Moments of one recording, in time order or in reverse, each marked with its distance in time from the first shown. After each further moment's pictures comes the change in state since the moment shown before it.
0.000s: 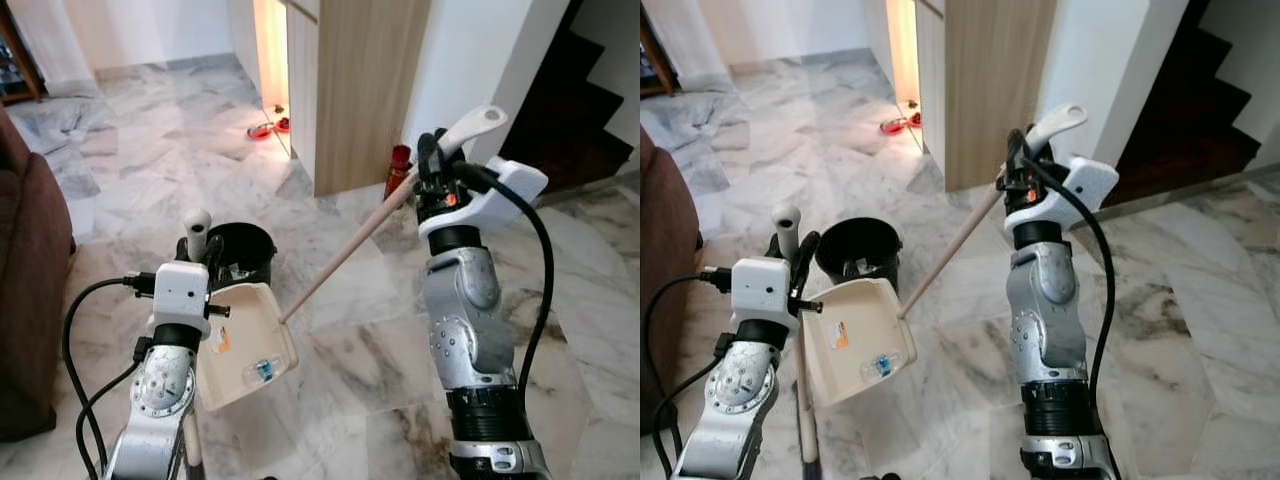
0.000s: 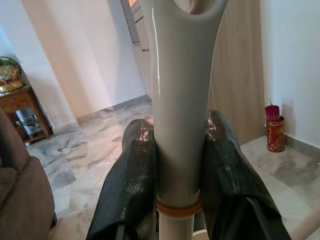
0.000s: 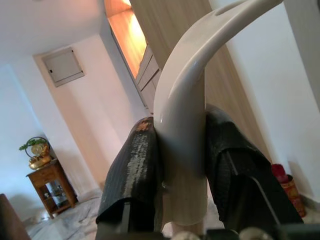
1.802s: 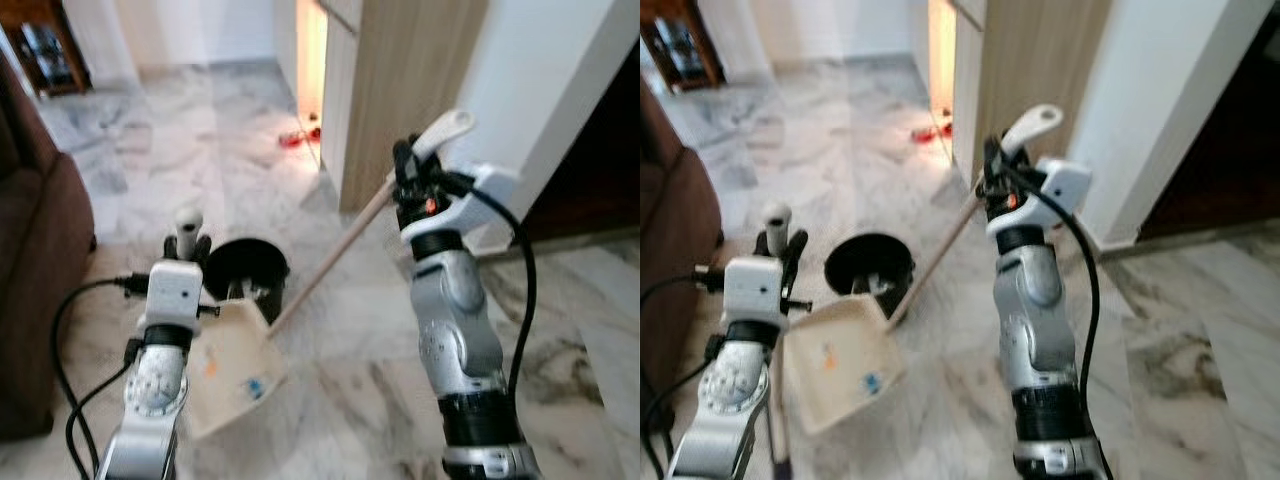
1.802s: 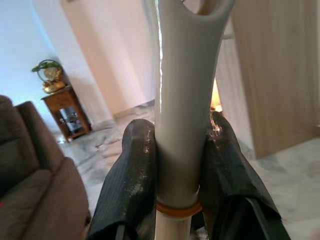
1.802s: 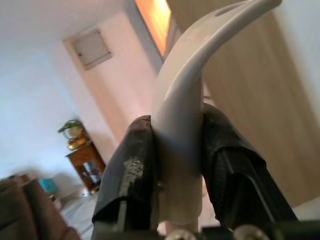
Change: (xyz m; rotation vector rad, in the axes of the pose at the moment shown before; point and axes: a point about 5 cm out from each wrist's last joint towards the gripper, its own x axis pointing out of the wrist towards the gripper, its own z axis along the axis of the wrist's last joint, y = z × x) left arm -0.001 -0.006 0.001 0.049 -0.005 0.013; right arm -0.006 0.000 -0.007 0.035 0.039 0.020
